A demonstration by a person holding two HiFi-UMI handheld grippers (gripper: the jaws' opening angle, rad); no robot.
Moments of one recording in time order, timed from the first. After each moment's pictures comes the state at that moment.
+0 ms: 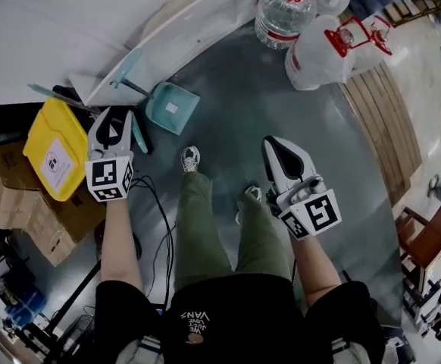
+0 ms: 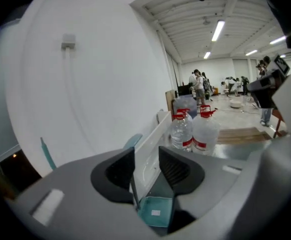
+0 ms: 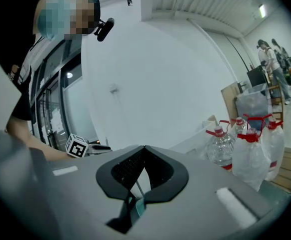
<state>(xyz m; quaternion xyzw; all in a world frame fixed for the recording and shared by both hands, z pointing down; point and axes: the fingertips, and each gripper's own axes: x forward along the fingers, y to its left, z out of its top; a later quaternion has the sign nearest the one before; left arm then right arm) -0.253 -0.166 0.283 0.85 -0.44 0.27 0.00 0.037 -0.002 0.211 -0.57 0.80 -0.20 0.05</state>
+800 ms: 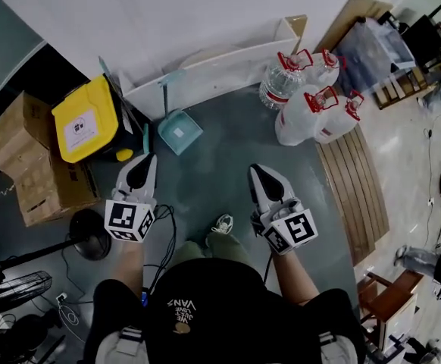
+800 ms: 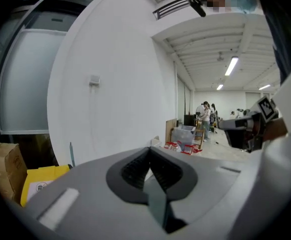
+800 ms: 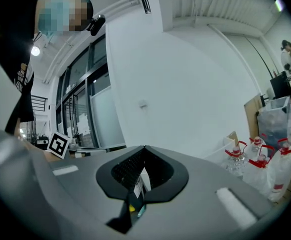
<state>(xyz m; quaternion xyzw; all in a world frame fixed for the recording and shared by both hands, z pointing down) -0.222 0.064 0.081 0.86 -0.50 0.12 0.06 0.011 0.108 0.040 -0.48 0.86 -0.15 0.07</state>
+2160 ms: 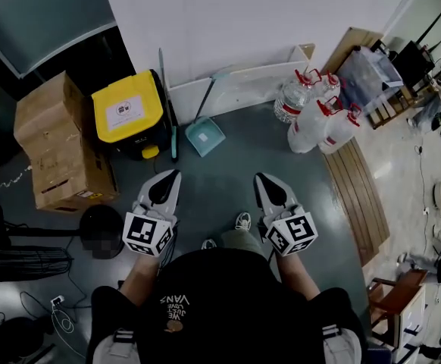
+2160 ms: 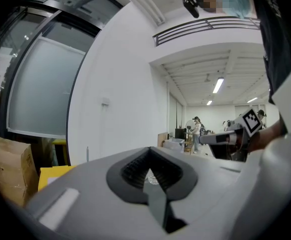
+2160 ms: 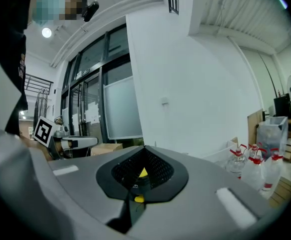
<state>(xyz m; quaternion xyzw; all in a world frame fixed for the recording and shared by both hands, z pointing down) -0.367 0.277 0.016 0.88 -0.47 0.03 0.04 -0.168 0.289 0.006 -0.49 0.87 -0.10 0.01</state>
